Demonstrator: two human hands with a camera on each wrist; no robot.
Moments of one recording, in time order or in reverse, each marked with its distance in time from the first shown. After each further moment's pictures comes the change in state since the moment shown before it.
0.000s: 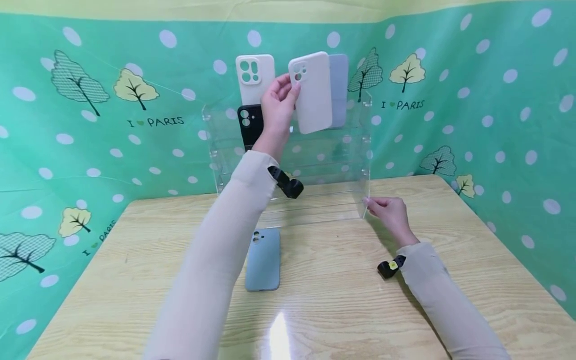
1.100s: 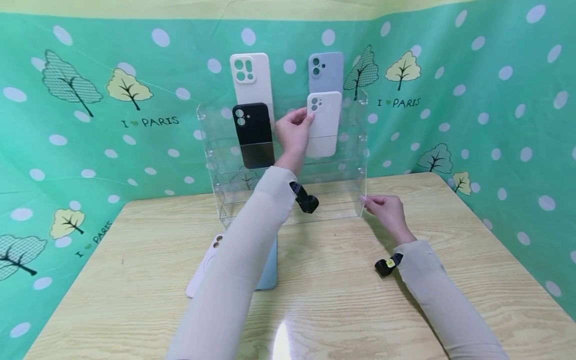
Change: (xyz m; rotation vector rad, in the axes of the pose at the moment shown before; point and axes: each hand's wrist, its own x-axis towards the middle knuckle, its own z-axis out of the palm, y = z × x) left_hand -0.006 -0.075 0.023 0.297 0.235 -0.011; right_hand 0.001 -0.001 -0.001 0.004 0.003 -0.026
